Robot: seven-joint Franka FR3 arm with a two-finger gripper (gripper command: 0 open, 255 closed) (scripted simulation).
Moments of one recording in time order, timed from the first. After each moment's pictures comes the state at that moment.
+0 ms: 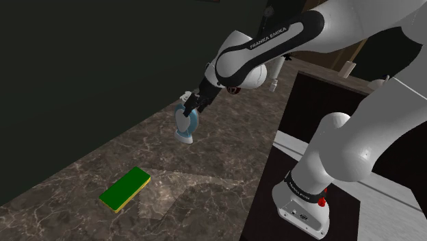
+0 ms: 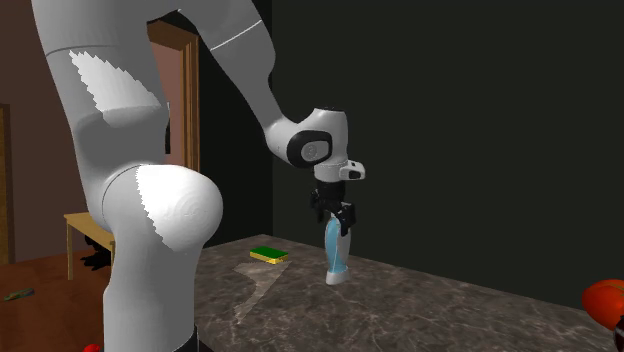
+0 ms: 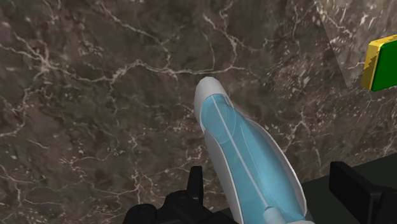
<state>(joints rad) 0.25 -0.25 -0.01 -2.64 0.45 2.69 -0.20</state>
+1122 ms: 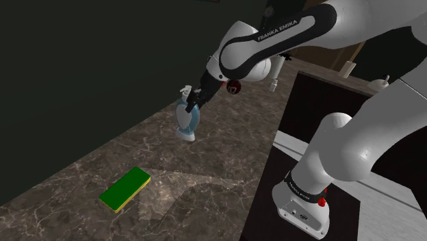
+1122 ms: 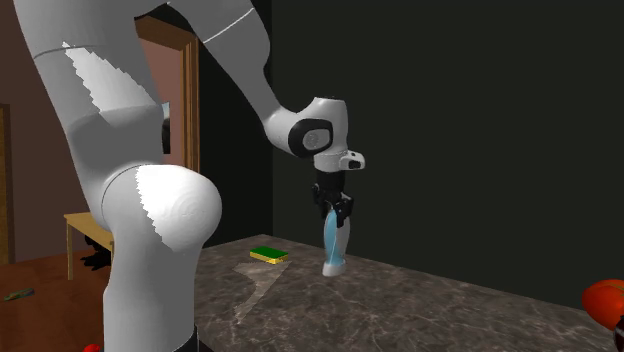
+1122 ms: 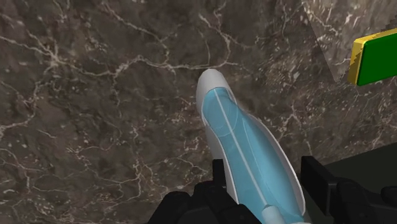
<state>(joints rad) 0.23 -0.31 0.00 -2.62 0.40 2.61 -0.15</state>
